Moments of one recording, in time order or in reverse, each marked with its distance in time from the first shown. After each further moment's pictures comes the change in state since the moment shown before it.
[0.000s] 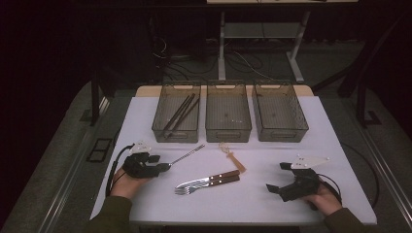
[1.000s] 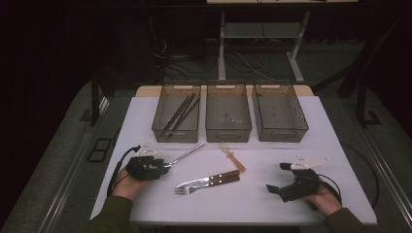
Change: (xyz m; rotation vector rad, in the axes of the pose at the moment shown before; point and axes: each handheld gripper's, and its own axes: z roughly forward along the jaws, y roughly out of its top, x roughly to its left) left arm -0.010 0.002 0.003 0.071 0.005 0.098; right arm 0.001 0.000 0.000 0.001 0.001 -0.002
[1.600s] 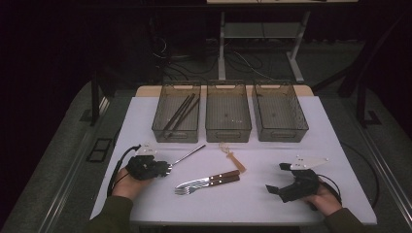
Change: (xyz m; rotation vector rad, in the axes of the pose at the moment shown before) left arm 0.000 0.004 -0.003 -0.004 -0.049 0.000; right arm 0.001 0.000 0.001 0.007 -0.002 -0.002
